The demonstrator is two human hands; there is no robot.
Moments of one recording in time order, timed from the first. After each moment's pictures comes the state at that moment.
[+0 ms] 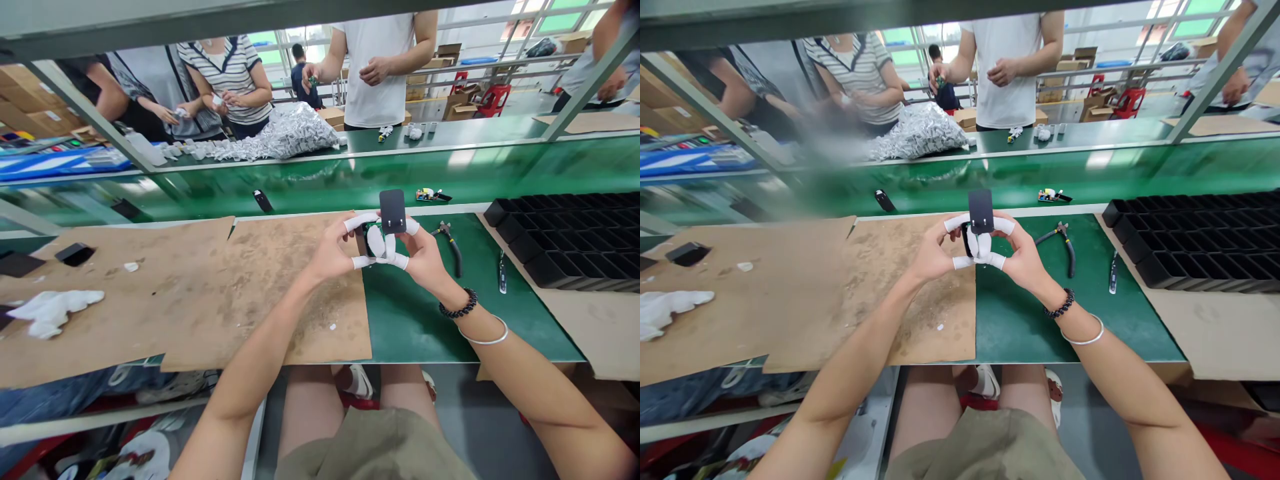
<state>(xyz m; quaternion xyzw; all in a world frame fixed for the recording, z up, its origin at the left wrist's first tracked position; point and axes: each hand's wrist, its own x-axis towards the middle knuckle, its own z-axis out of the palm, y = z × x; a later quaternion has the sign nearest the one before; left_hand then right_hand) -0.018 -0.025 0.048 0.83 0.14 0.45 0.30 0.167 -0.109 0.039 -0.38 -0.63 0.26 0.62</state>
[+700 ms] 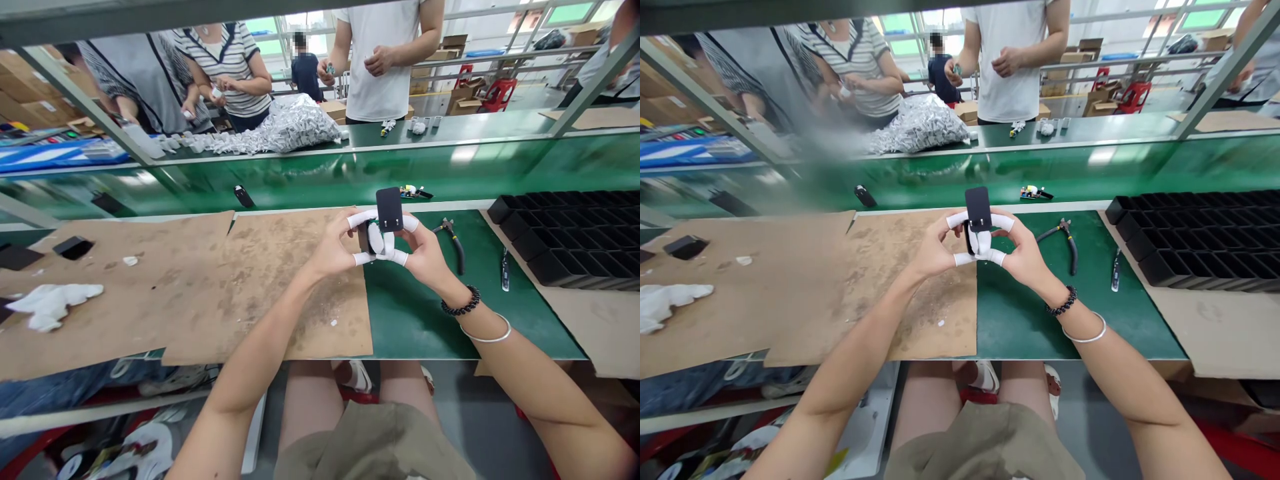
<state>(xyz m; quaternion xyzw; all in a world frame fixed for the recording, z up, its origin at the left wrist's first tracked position) -0.019 -0.022 0.042 0.84 0.14 0.45 0.27 0.169 -0.108 0.037 -0.39 -0.66 0.23 0.60</state>
